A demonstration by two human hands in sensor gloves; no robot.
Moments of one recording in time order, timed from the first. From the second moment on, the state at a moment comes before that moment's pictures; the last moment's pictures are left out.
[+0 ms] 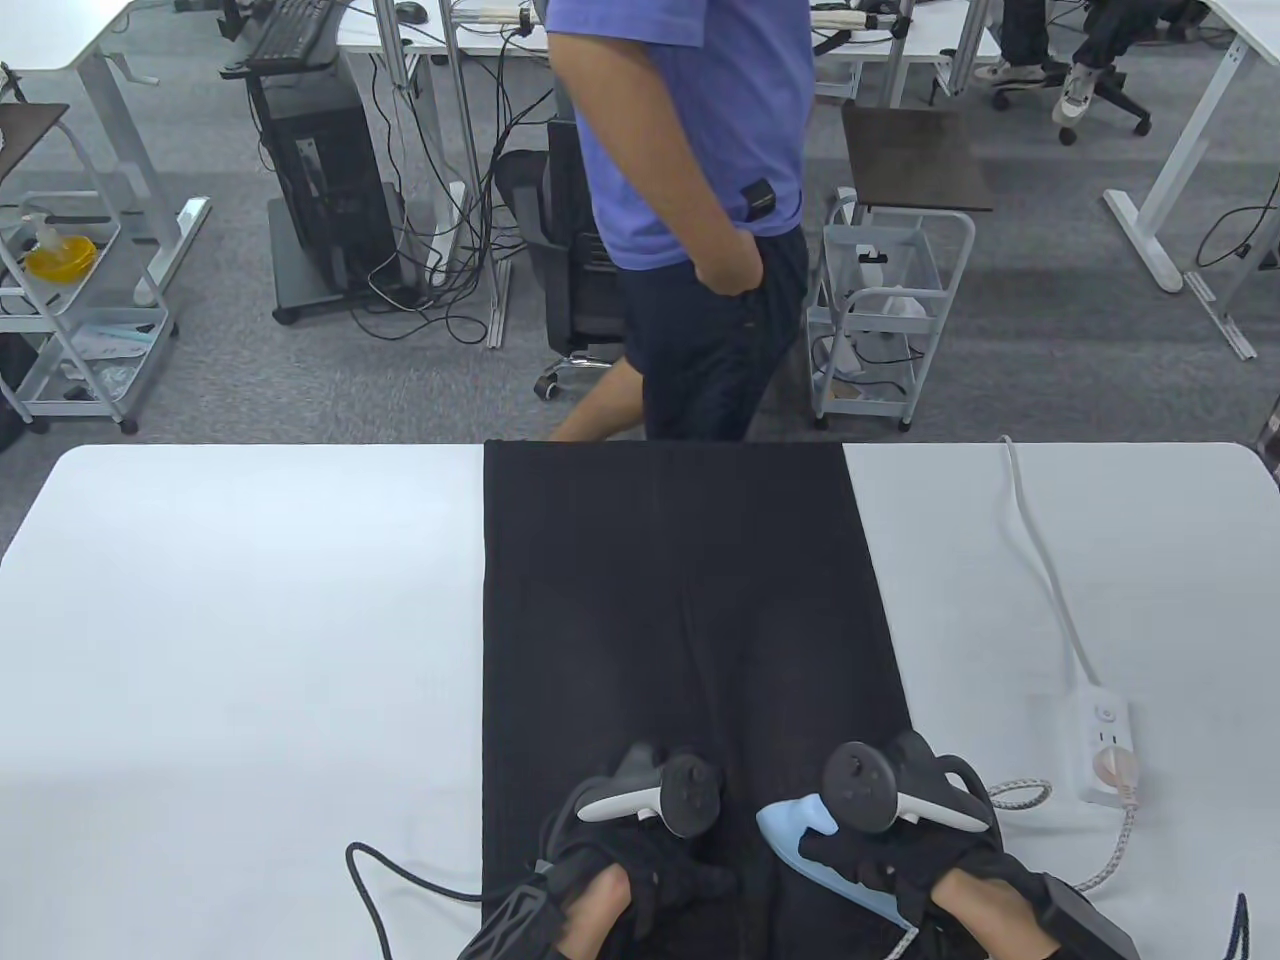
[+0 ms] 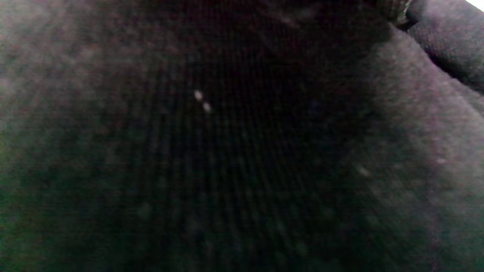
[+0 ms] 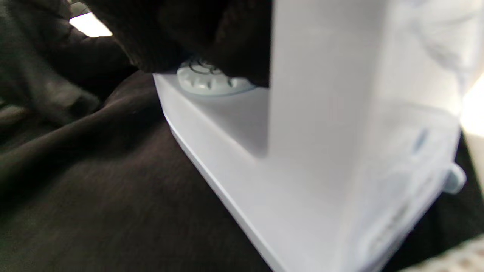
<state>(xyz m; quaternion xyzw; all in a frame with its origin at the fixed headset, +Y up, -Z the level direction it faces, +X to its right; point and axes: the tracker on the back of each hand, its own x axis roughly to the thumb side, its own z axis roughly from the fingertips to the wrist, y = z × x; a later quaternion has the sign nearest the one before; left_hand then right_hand) -0.023 -0.838 -0.322 -0.37 -0.30 0.09 0.88 0.199 -0.763 -0.303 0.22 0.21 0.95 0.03</state>
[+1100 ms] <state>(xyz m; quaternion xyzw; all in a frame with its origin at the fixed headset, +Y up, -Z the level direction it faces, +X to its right) -0.020 -0.839 -0.321 -0.37 -0.30 0.09 0.88 0.182 -0.761 -0.499 -0.02 0.18 0.98 0.07</state>
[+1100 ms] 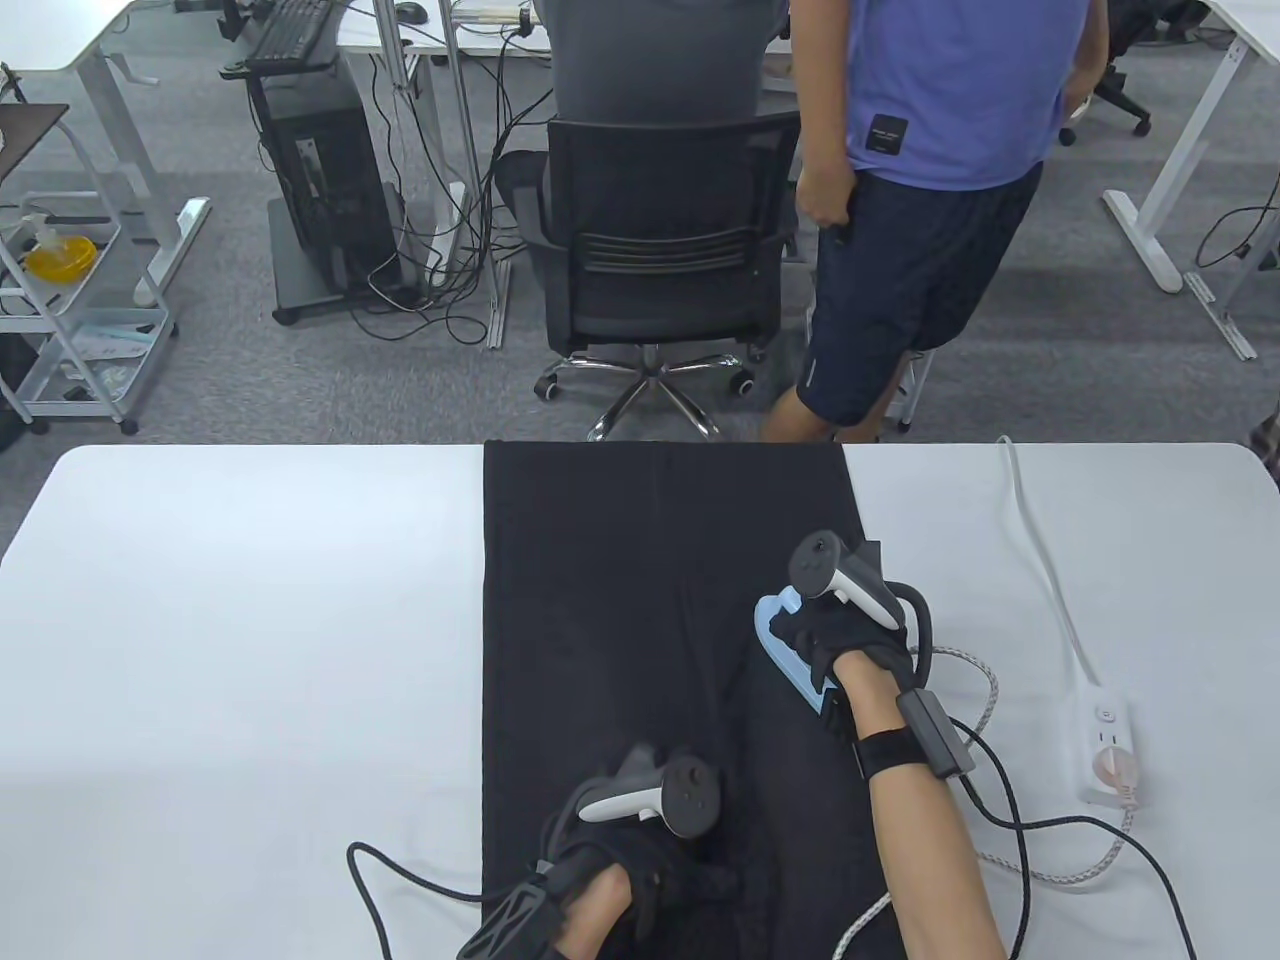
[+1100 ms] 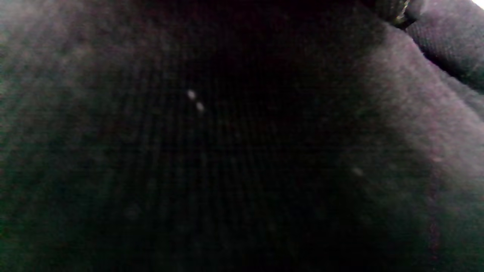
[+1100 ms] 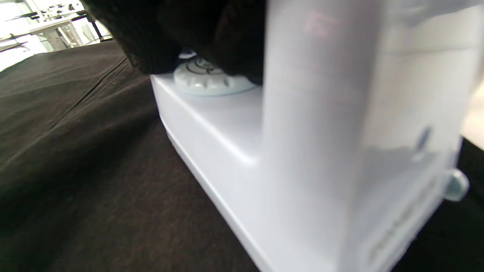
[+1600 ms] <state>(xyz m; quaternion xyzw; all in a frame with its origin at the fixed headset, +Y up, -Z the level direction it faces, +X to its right) -0.022 -0.839 -0.322 -0.37 -0.29 0.09 0.88 0.180 -0.764 -0.372 0.15 0.20 0.97 0.04</state>
